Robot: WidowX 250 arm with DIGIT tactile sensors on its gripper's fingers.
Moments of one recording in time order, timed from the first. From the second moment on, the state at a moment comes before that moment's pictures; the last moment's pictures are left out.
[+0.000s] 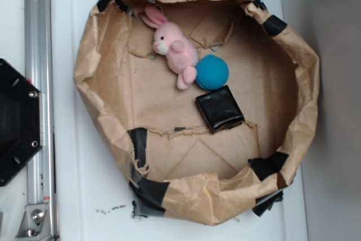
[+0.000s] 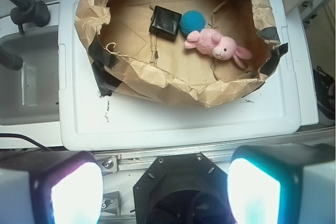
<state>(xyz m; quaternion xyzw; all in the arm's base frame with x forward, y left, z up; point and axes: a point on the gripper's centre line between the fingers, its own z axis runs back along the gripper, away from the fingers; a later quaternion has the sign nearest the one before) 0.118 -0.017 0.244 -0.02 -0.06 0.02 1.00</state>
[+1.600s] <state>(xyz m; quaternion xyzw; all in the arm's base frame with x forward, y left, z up) 0.272 0.018 0.079 -0.02 -0.12 -0.39 0.91</state>
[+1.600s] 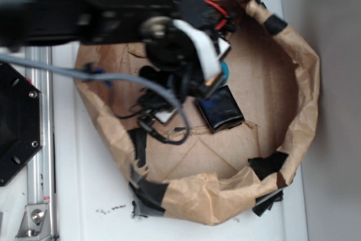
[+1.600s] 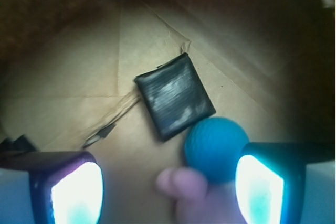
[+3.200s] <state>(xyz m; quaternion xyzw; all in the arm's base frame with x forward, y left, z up) 0.239 -0.002 0.142 -0.05 -0.06 -0.22 0.97</state>
